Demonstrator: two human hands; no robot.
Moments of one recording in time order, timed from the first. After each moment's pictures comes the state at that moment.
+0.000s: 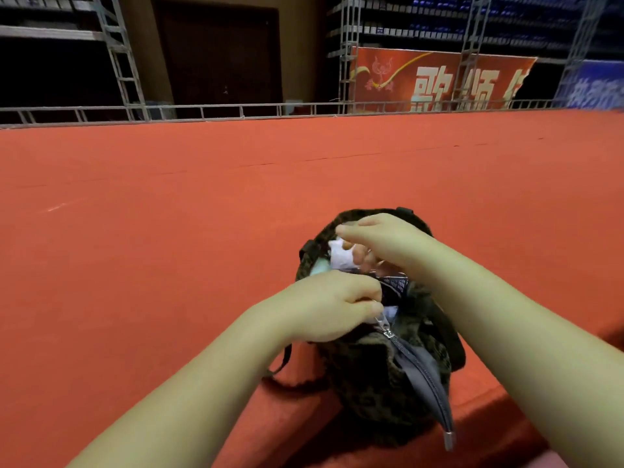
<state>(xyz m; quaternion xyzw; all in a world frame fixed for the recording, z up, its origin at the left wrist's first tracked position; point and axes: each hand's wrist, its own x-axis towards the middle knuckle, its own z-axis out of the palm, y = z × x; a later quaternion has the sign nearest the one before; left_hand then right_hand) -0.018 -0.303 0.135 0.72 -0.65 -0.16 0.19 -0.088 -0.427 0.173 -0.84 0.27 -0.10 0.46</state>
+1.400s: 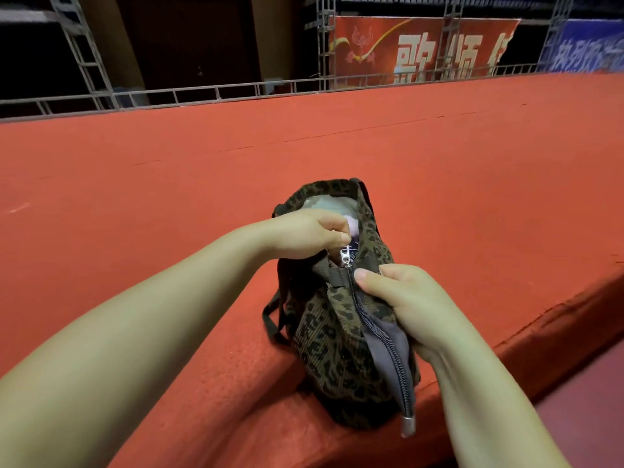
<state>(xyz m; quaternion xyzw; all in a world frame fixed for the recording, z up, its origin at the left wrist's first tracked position) 0.012 -0.383 0.148 0.73 -0.62 -0.20 0.21 -0.169 -0.415 0.100 -0.66 0.28 -0.22 0.66</state>
